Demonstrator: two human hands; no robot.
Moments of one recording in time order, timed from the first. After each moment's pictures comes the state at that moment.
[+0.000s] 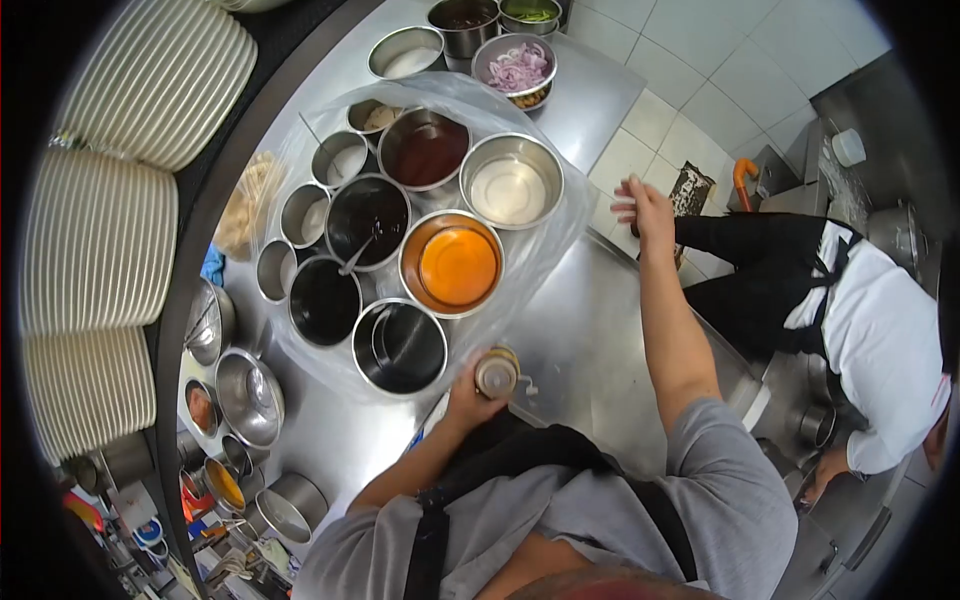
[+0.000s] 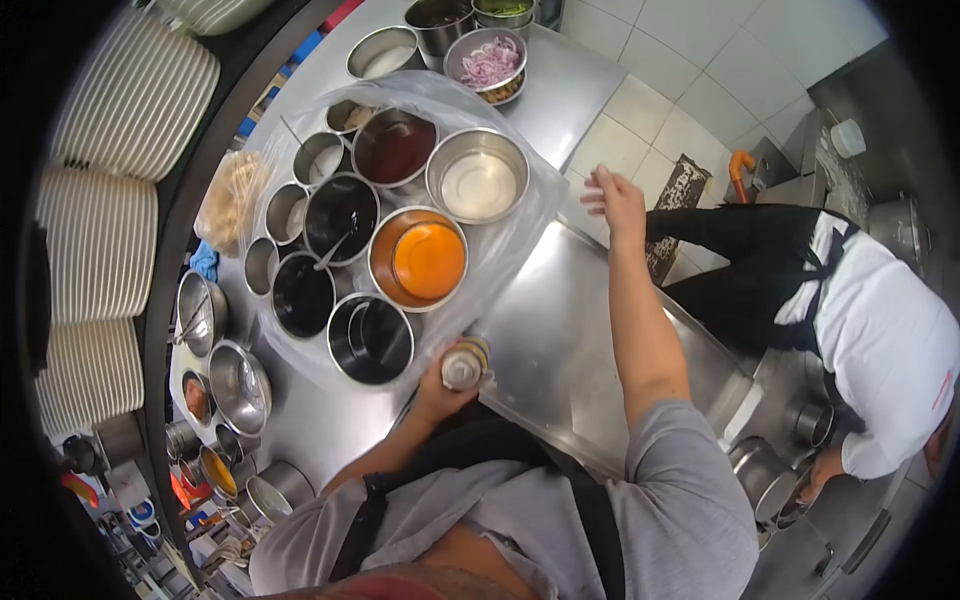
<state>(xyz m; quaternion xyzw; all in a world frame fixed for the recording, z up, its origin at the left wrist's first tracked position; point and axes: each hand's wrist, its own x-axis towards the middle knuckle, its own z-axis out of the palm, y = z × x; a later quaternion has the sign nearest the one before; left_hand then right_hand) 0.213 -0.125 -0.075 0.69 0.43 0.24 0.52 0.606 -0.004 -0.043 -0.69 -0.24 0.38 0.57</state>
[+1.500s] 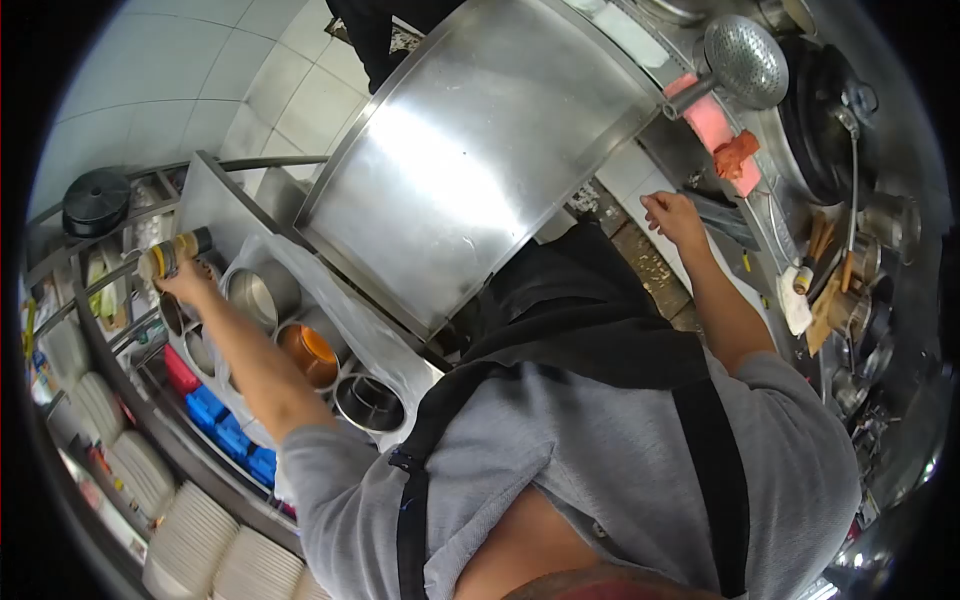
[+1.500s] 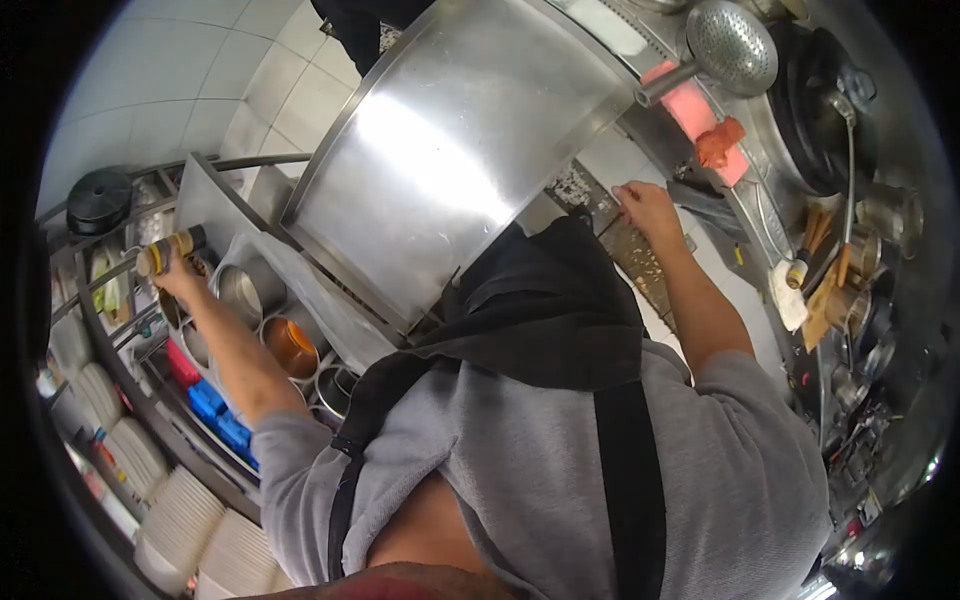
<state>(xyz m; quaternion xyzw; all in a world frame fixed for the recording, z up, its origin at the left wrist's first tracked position) 0.518 0.170 0.028 0.83 0.27 0.37 0.33 0.337 -0.587 -0.085 -0.84 0.23 0.23 0.43</state>
